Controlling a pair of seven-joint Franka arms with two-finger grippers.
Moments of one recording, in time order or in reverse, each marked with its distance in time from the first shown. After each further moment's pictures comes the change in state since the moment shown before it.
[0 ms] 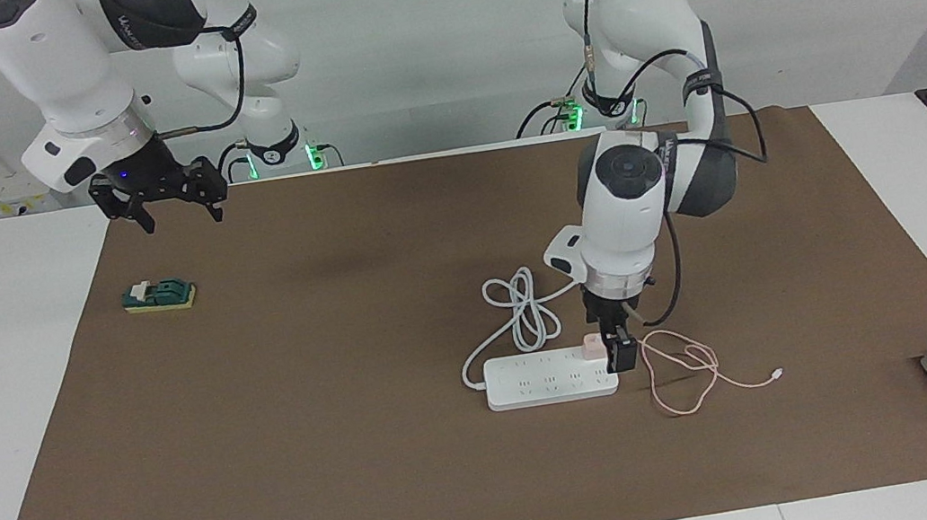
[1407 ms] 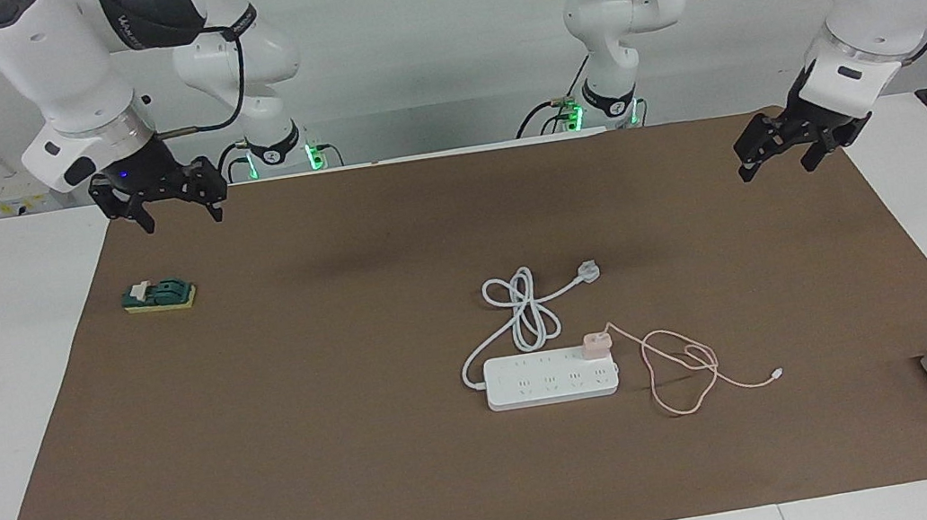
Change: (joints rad) left arm 0.347 -0.400 0.003 -0.046 -0.103 -0.526 -1.203; right arm 0.000 0.000 0.000 0.000 0.000 0.000 0.000
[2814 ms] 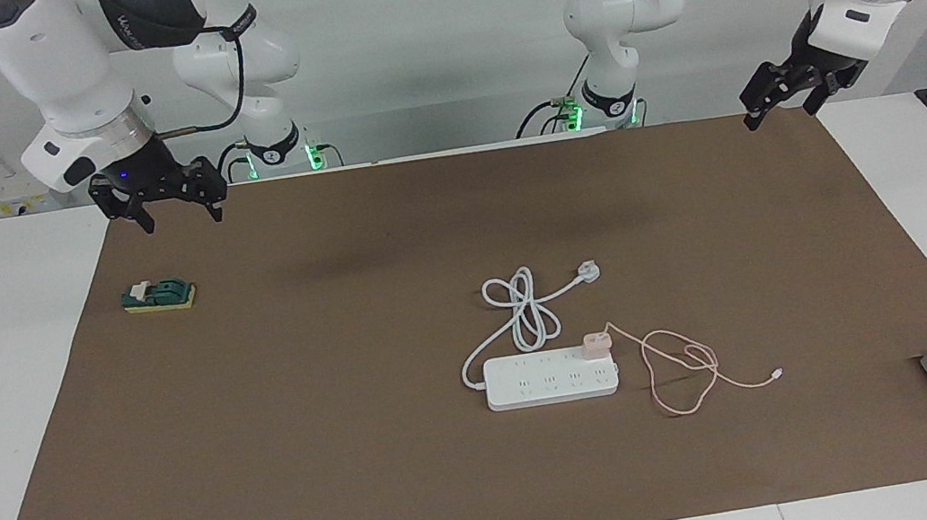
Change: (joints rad) left arm 0.042 -0.140 -0.012 -0.095 0.039 -0.099 -0.039; right arm 0.000 0.000 0.000 0.000 0.000 0.000 0.000
